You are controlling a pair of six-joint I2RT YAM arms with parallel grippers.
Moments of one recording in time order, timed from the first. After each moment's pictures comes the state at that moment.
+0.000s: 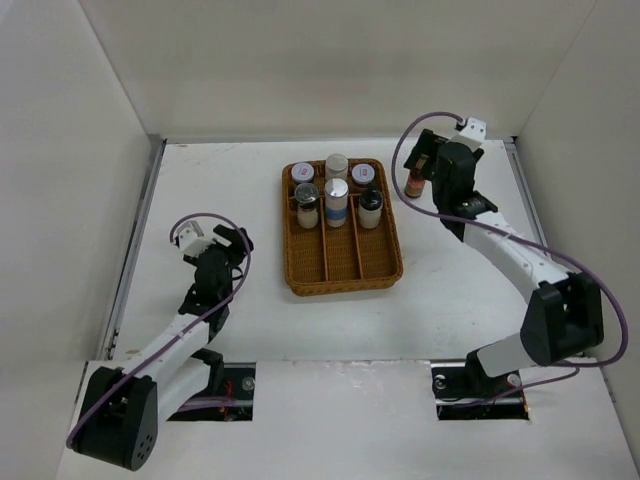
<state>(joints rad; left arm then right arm) -0.30 0.90 0.25 0.46 -0.48 -0.73 0.35 1.43 1.11 0.15 0.48 0.39</state>
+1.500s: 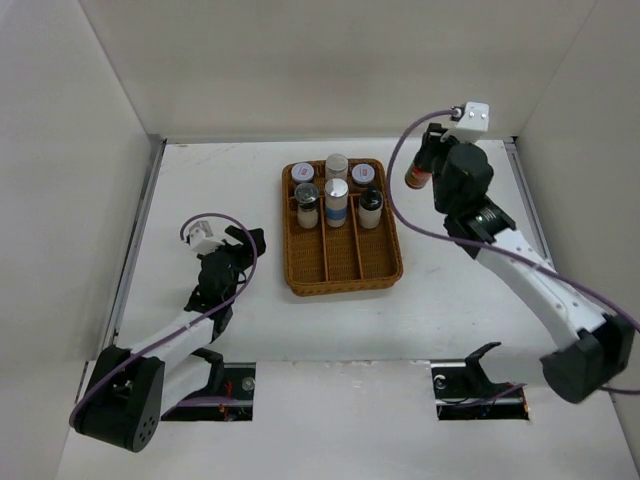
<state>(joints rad) -0.30 1.03 0.19 0.65 -0.28 -0.83 0.45 1.32 1.22 0.10 0.60 0.08</state>
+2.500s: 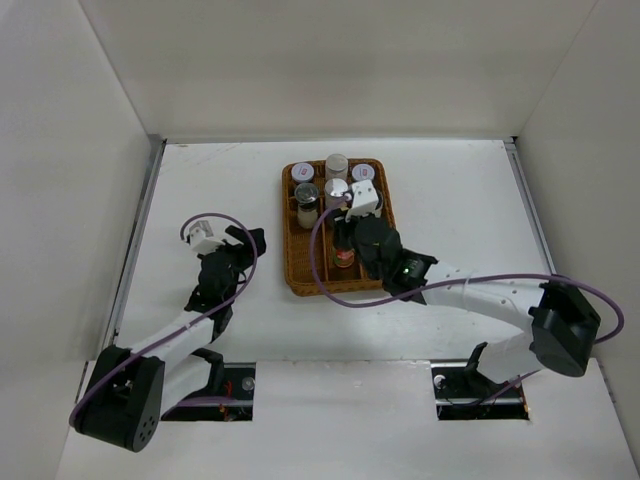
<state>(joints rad) -0.30 1.02 0.19 0.65 -0.27 -0.83 0.98 1.42 0.95 0.28 0.61 0.13</state>
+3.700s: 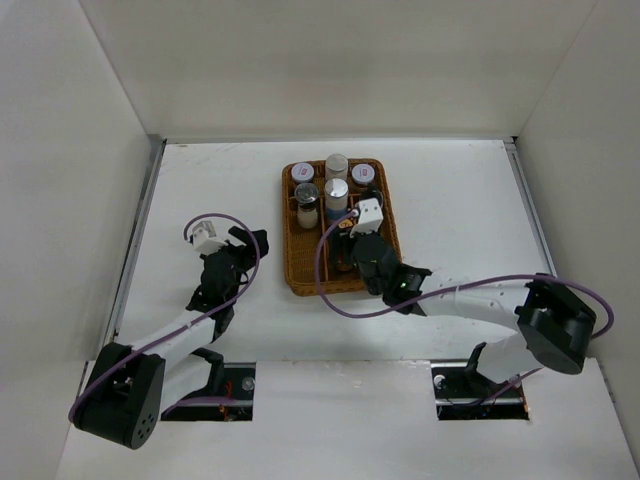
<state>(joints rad) -0.32 1.04 0.19 0.66 -0.28 -0.83 1.00 1.45 0.79 0.40 0.65 0.28</state>
